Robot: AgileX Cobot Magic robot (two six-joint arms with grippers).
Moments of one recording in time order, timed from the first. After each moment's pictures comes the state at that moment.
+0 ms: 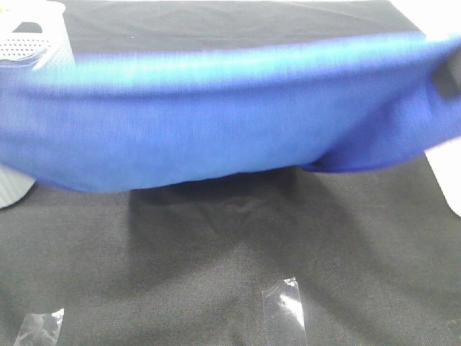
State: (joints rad) left arm -0.46 1.02 -1.12 -0.33 1.15 0.00; right arm 0.28 1.05 -1.14 0.35 1.21 -0.07
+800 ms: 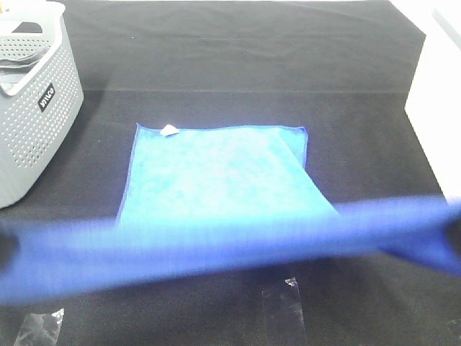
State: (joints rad) left arm -0.46 1.01 -0.83 -0.49 1.15 0.01; right arm 0.28 0.93 -0.78 0.40 1.21 -0.03
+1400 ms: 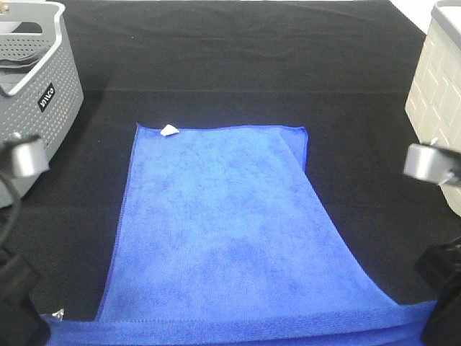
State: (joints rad) left arm -0.46 1.26 -0.74 -0.52 1.15 0.08; right arm 0.28 1.17 -0.63 0.43 1.19 -0.09
